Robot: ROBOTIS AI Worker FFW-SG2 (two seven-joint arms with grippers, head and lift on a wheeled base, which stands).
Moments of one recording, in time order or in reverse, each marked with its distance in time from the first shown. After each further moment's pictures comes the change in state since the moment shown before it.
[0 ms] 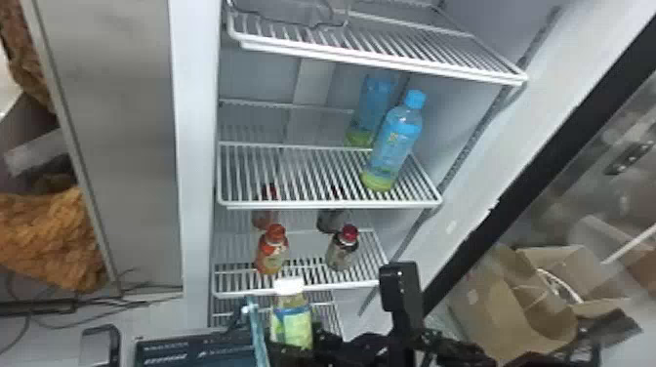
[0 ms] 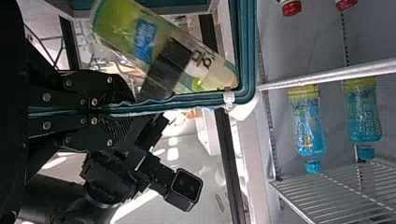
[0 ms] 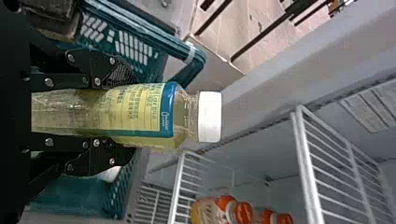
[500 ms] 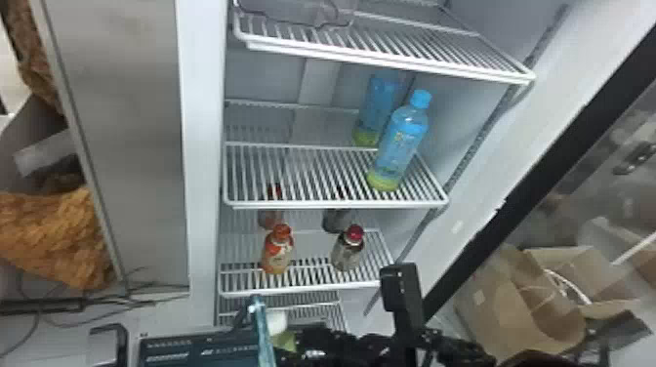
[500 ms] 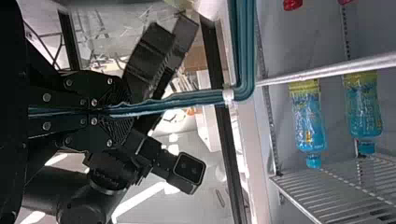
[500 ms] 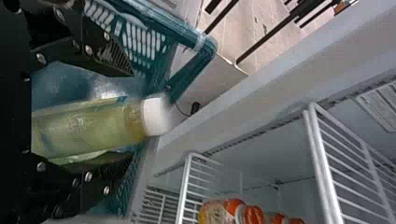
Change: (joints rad) left arm 0.004 0.000 0.004 0.000 0.000 0.000 0.000; right arm -0.020 -0.003 0.004 0.037 0.010 -0.010 0.028
